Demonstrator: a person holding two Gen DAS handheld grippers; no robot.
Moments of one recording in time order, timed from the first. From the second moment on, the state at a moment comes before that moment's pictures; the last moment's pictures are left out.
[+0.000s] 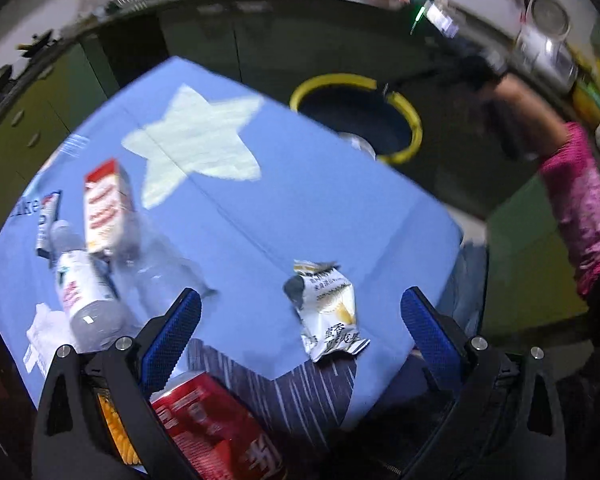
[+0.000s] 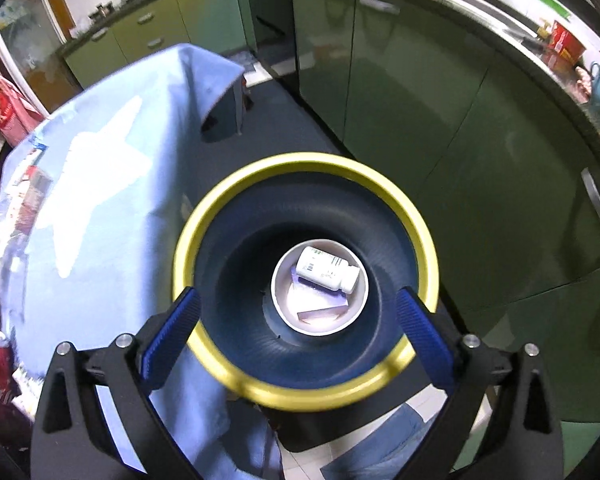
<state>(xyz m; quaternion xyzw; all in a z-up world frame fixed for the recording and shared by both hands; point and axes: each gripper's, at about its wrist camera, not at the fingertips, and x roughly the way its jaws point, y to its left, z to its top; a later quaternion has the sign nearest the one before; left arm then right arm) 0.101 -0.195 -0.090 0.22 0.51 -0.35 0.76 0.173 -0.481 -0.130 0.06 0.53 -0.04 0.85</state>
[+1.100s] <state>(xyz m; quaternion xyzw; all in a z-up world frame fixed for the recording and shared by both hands) 0.112 -0.219 -0.113 0.25 0.56 -0.36 0.71 0.136 -0.448 -0.110 0.04 0.50 0.00 0.87</state>
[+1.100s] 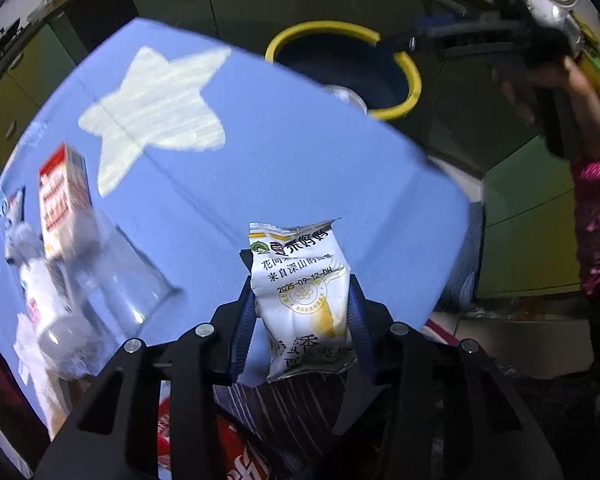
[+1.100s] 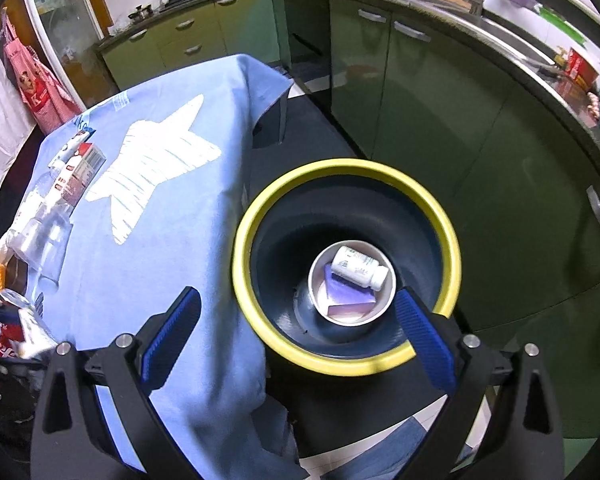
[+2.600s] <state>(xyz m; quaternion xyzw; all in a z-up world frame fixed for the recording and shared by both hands) 0.187 -0.290 0.014 0.15 0.36 -0.40 0.83 0.047 -0.490 -0.107 0.04 0.49 -0.09 0.87</state>
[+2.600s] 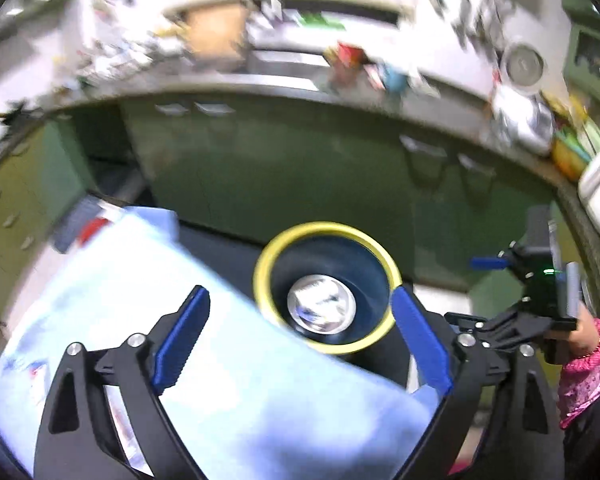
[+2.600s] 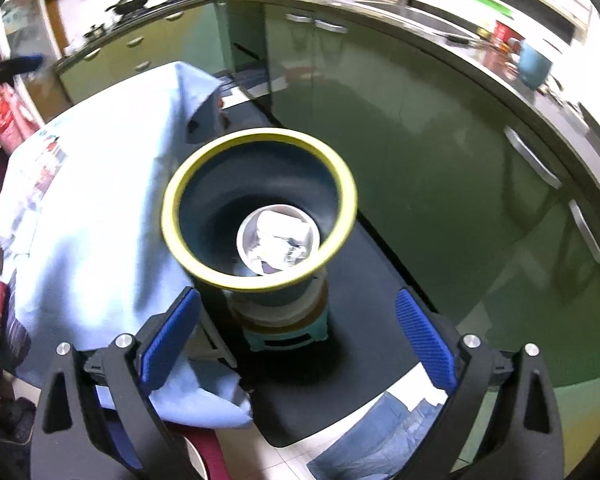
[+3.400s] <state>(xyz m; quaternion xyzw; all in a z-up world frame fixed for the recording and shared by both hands) 0.062 0.098 0.015 -0.01 0.29 -0.02 0.96 0.110 -0.147 -0.080 0.06 0.62 0.24 0.75</state>
